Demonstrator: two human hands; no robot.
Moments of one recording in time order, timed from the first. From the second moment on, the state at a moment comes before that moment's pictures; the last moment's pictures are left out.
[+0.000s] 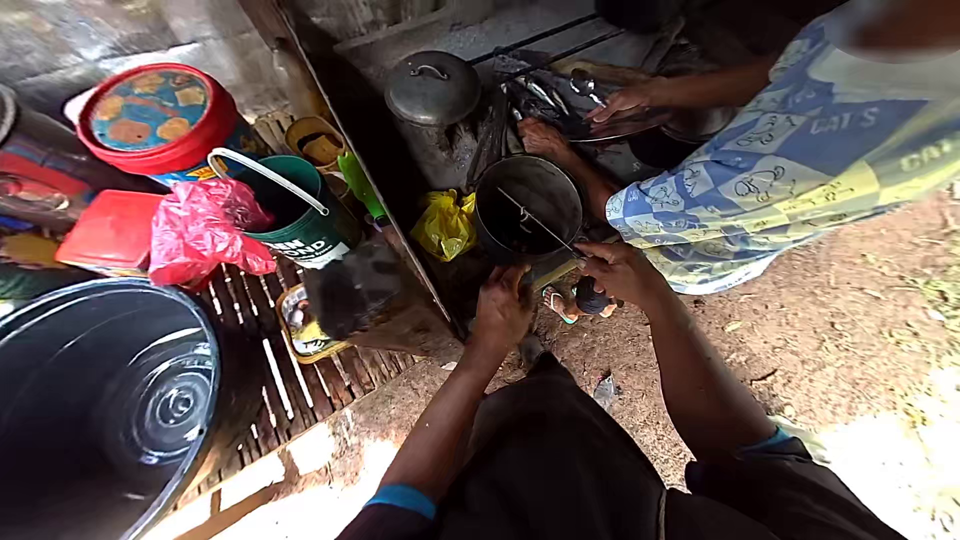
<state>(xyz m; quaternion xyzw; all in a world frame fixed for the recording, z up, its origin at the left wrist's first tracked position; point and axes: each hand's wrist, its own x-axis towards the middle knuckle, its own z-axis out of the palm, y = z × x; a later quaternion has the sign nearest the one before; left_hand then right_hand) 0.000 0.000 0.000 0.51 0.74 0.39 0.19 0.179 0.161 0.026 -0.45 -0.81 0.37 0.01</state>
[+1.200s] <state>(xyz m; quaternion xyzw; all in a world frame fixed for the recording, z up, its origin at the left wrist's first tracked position) 0.014 0.043 0.035 0.51 0.81 0.14 0.25 0.215 0.122 0.070 -0.52 -0.84 0.14 0.07</state>
